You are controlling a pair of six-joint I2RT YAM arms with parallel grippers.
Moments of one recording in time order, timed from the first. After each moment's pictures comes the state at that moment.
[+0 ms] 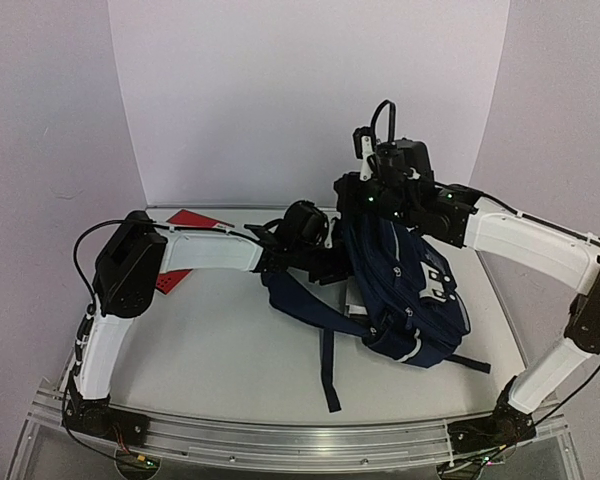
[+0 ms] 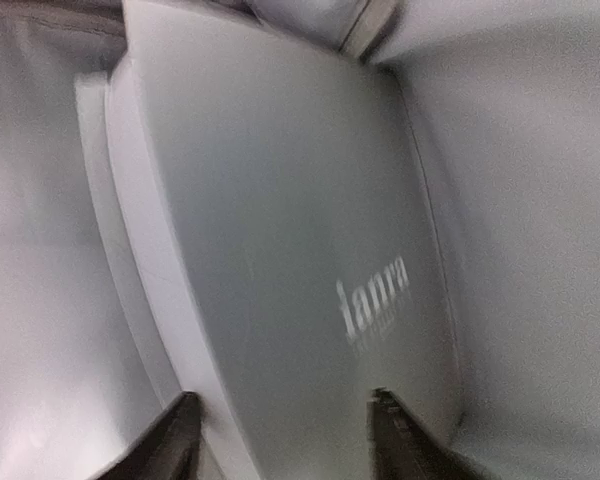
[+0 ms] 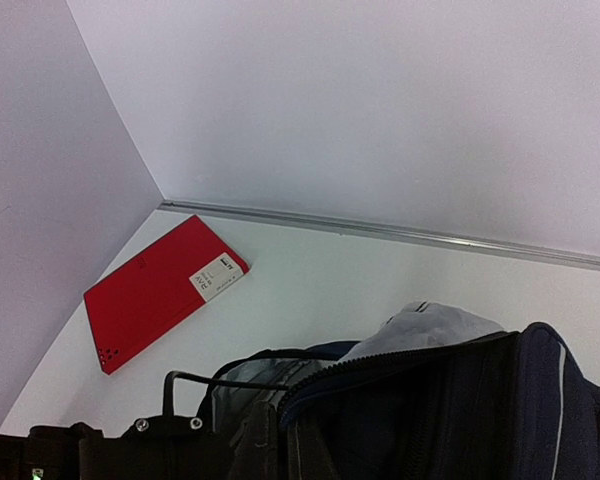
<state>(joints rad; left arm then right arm) -0.93 2.23 1.74 -0.06 0.37 -0.85 0.84 1.58 1.46 -0.20 0.32 0.34</state>
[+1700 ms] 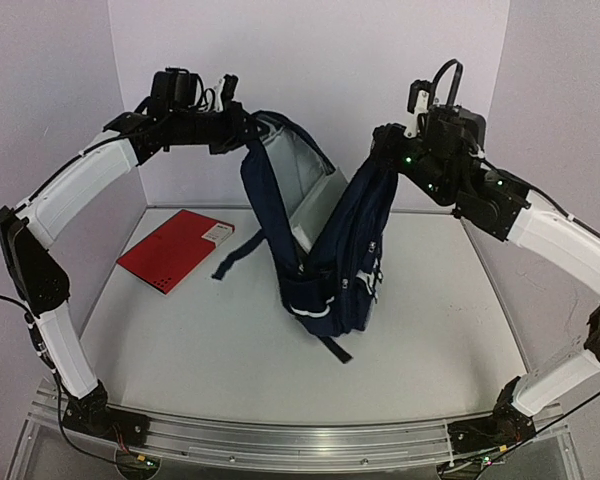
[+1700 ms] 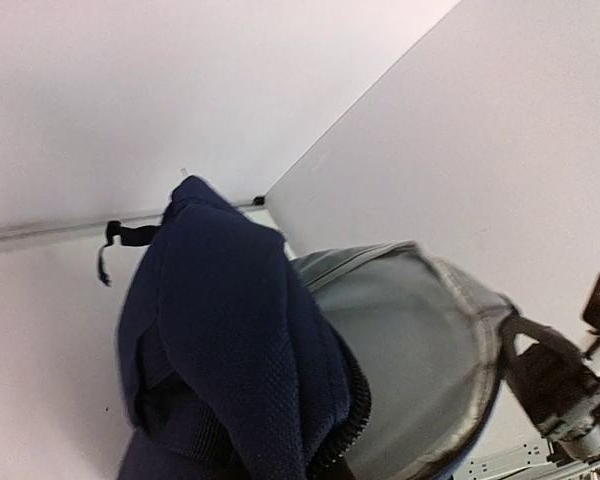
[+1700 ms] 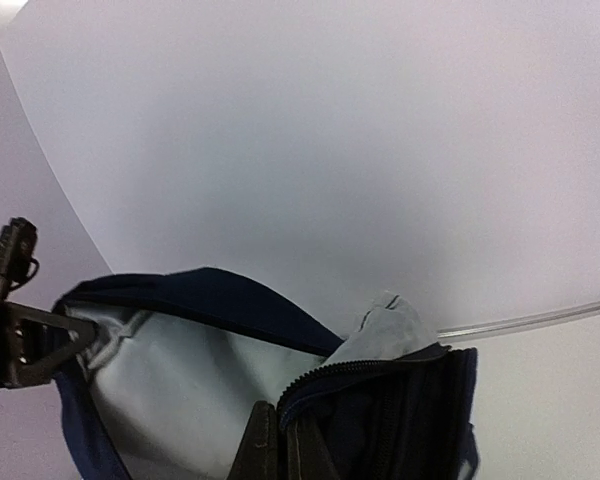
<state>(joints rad) -0.55 1.78 2.00 -0.47 0.44 -0.60 0.85 1.43 1.51 -0.13 0.57 0.37</state>
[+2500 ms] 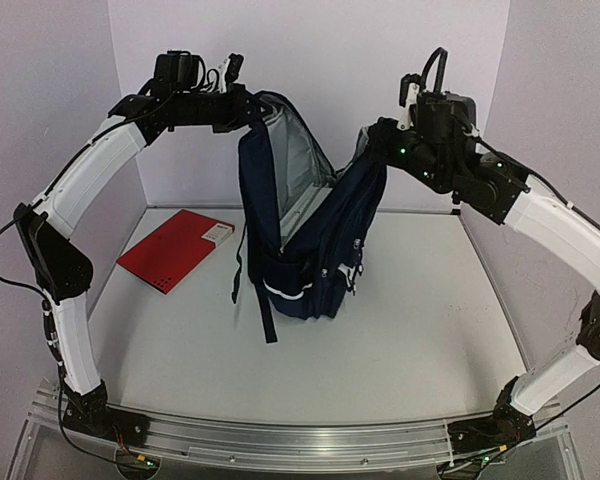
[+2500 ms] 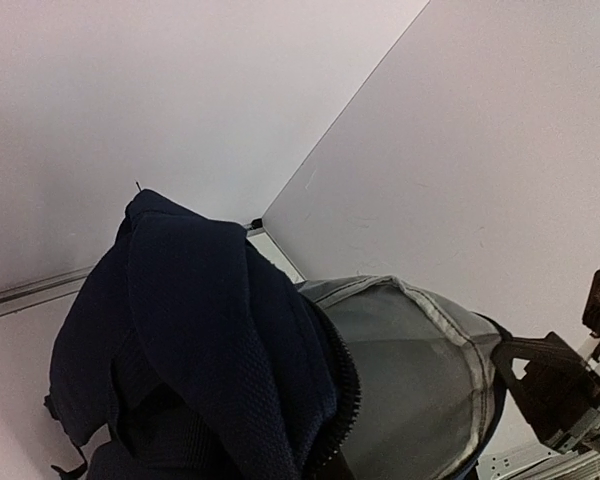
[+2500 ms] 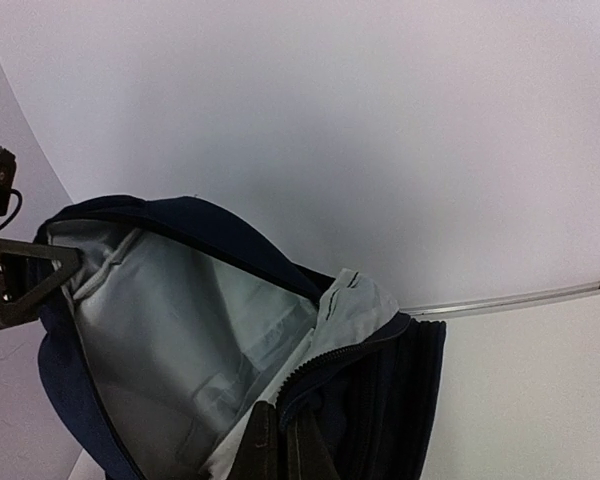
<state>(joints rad) -0.52 1.93 2.31 -0.56 0.49 -0.49 0.86 1.48 1.64 -0.30 0.57 0.40</state>
